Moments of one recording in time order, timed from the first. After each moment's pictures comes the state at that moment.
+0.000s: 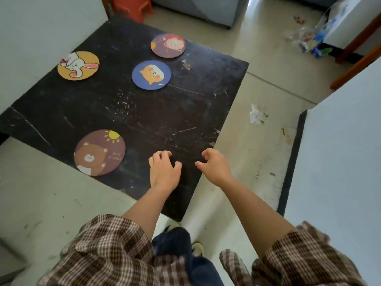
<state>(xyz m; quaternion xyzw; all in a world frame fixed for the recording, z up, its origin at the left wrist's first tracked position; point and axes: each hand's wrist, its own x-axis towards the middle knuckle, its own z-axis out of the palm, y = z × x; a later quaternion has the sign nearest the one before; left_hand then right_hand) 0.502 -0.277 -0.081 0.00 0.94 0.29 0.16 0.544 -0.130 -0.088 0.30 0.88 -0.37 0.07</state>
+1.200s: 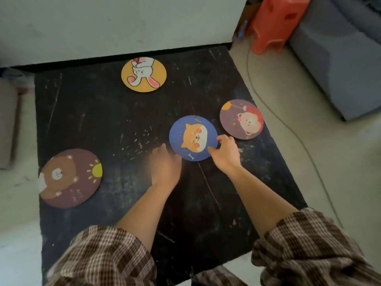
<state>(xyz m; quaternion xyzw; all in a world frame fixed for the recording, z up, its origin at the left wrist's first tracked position) 0.224 -0.182 -0.089 -0.37 0.83 0.40 0.04 0.123 -0.043 -0.077 -0.02 0.94 -0.29 0.18</state>
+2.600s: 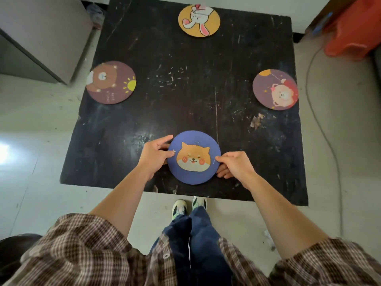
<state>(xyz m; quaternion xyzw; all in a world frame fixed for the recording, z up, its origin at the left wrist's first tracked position) 0.390 -0.109 -0.091 -0.50 0.58 0.64 -0.01 0.229 0.068 -0.082 -0.04 0.81 -0.34 0.48</state>
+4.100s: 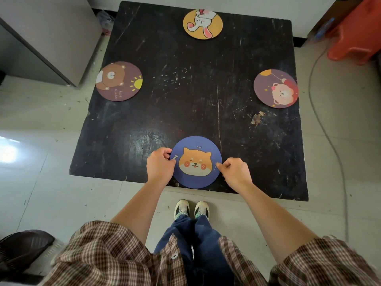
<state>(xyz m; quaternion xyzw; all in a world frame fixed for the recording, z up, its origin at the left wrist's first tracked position) 0.409 -0.060 -0.096 -0.56 0.73 0.40 -0.05 0.262 0.091 -0.097 -0.18 0.89 -0.22 0.35</state>
